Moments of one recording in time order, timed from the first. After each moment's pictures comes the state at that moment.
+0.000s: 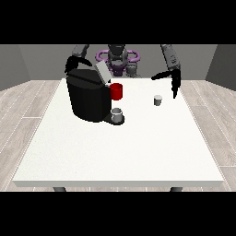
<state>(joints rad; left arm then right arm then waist) -0.38 0.42 0.21 -1.01 -0.07 -0.20 -0.15 -0.12 -0.02 0.00 -1.57 -0.01 -0.12 -0.06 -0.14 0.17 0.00</state>
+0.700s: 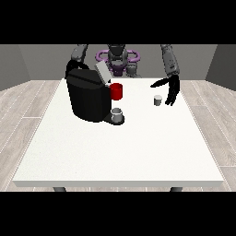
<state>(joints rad) -0.49 0.43 0.14 -0.79 -0.25 -0.14 -0.20 -0.19 -0.04 -0.02 -1.47 0.02 -0.14 -0.03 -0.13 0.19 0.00</state>
